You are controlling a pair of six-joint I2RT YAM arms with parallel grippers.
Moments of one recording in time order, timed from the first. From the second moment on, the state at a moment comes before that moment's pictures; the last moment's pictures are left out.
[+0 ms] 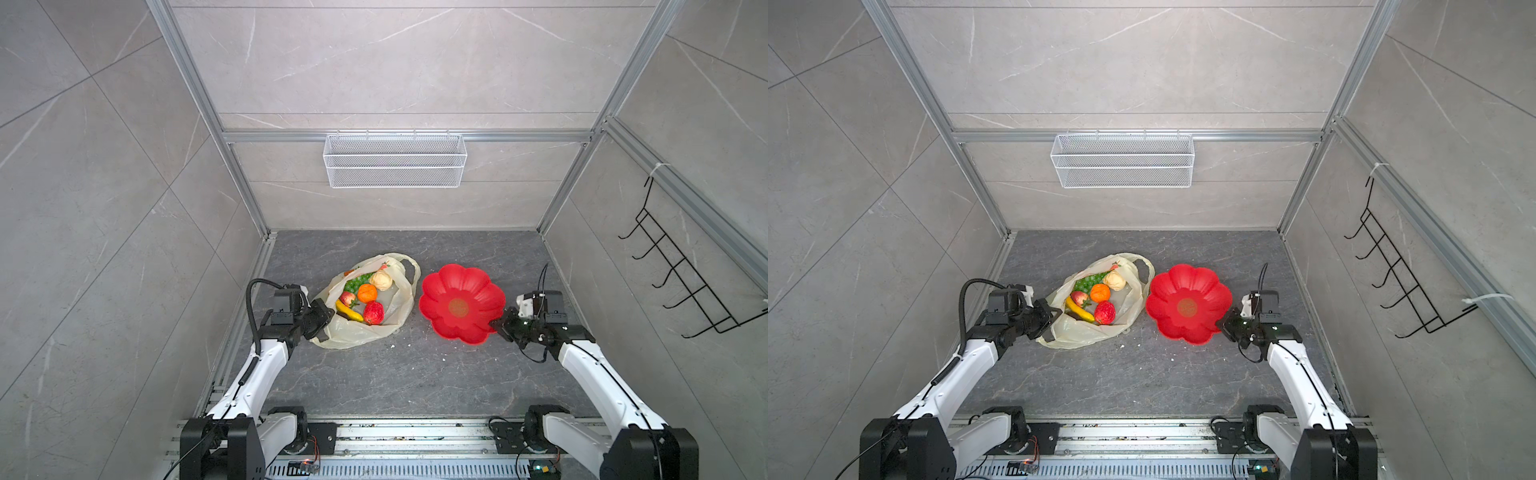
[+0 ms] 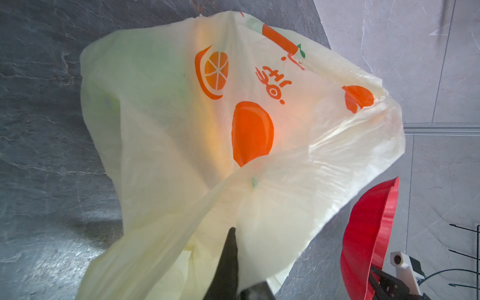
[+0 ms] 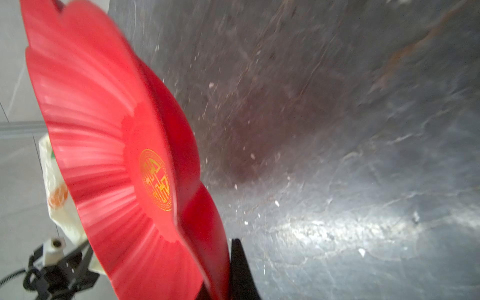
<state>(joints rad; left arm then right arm) -0.03 1.09 0.62 -0.33 0.43 -0.75 0.02 1.02 0.64 -0.58 -0.47 0.71</state>
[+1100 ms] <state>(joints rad) -0.03 1.07 0.64 -0.37 0.41 -0.75 0.28 1.06 0.44 -0.51 -0.39 0.60</state>
